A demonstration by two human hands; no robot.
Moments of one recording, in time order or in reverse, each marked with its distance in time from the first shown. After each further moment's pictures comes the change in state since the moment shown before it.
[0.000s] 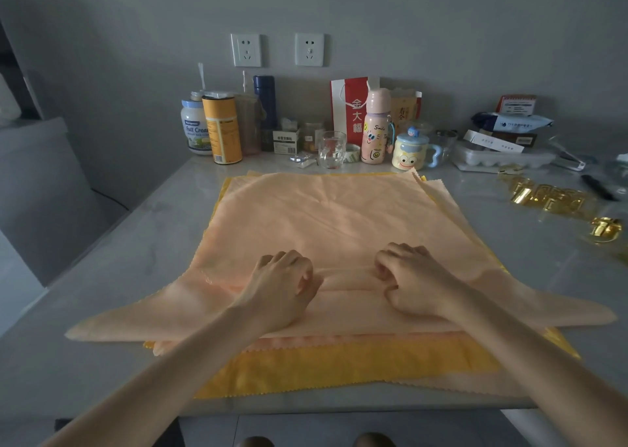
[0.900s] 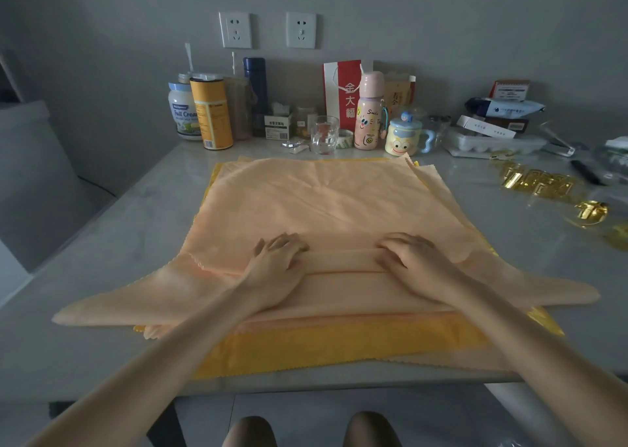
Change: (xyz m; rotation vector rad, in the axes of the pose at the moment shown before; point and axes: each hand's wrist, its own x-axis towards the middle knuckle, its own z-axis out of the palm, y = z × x) left_hand 0.012 -0.008 0.014 -0.206 -0.179 -0.131; right_hand -0.005 0.021 0.019 0.161 0.033 0.146
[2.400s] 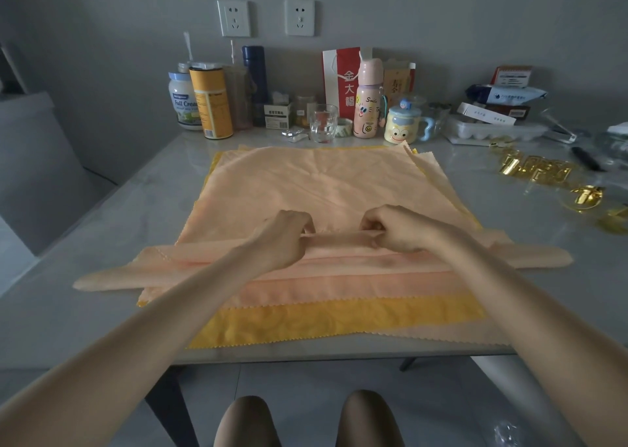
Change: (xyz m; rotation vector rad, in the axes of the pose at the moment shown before) left_hand 0.009 0.027 -0.017 0.122 0.029 0.022; right_hand 0.016 -0.027 -0.034 0.092 -0.198 0.006
